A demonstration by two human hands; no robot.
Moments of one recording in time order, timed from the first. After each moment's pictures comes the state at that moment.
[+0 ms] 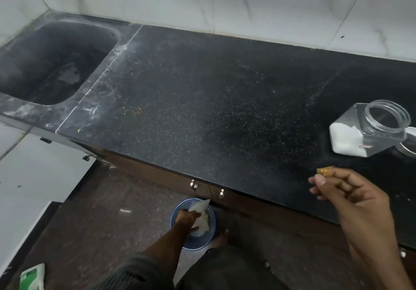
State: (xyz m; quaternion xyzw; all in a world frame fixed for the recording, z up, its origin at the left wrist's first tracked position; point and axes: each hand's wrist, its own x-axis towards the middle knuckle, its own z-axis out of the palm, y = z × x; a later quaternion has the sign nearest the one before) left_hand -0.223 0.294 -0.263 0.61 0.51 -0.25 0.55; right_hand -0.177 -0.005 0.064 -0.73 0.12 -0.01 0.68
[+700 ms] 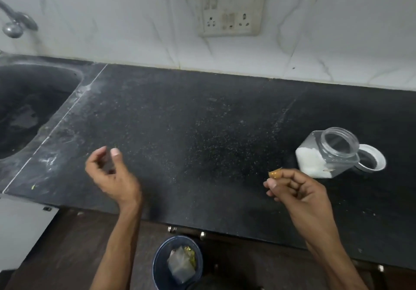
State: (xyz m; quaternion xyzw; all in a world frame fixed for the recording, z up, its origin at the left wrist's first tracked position) left_hand -0.065 0.329 0.001 0.64 0.26 0.48 0.54; right_hand -0.120 0.015 0.068 -0.72 0.09 -0.01 0.68
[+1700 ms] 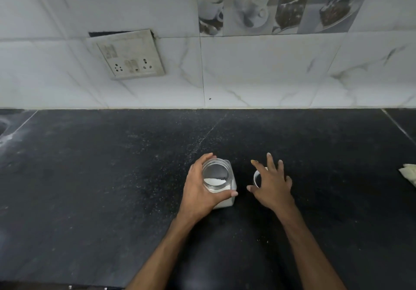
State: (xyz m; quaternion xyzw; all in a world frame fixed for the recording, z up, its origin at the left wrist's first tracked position) left_hand -0.003 -0.054 0.012 0.84 -0.08 0.06 0.53; right_hand 0.006 -0.256 0.017 -0.97 0.09 0.11 0.18
